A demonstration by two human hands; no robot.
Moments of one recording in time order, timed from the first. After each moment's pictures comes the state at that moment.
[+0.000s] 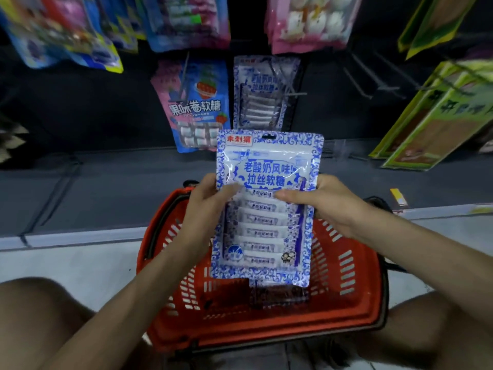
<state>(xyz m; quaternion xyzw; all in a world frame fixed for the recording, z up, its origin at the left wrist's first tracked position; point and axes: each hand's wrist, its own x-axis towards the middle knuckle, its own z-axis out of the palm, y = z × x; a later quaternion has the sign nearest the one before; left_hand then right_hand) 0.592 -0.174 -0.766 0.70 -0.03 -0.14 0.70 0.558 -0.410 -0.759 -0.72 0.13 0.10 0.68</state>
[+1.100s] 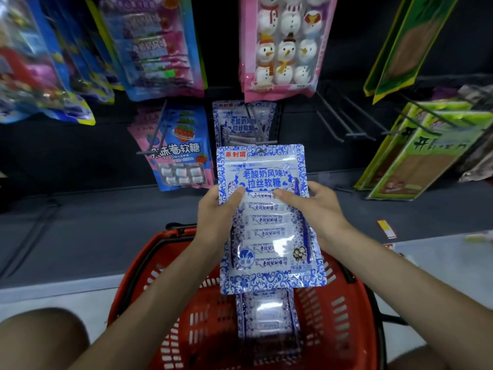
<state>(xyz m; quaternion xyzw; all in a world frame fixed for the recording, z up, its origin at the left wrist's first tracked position) 0.653 -0.257 -0.763 0.67 0.00 -0.10 0.73 0.611 -0.444 -0.755 -0.67 0.22 -0.07 0.70</state>
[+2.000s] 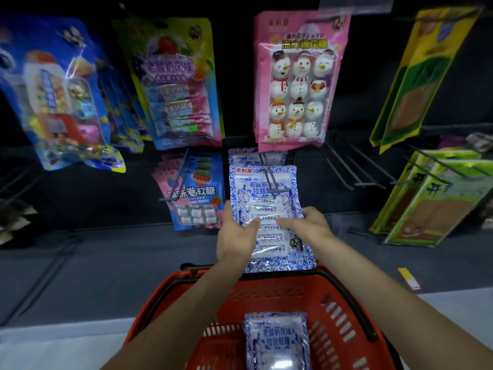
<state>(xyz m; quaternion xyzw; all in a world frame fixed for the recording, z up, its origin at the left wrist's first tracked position) 0.708 -0.285 -0.768 0.79 0.04 -0.04 0.61 0.699 -0.454 -0.769 -0.77 0.28 -0.02 0.58</state>
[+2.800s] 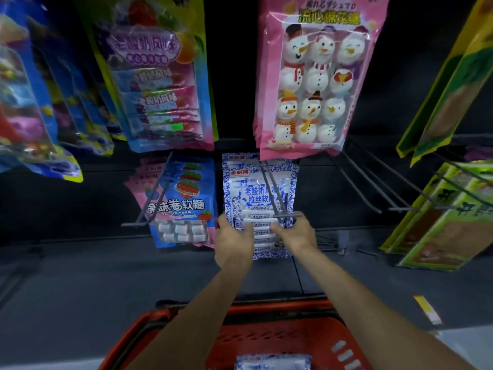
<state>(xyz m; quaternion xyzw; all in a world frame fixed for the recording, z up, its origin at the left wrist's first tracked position) 0.798 -0.325 -0.818 0.86 0.13 -0.01 0.49 0.798 -0.468 -0.836 -0.82 0.30 -0.07 0.48</state>
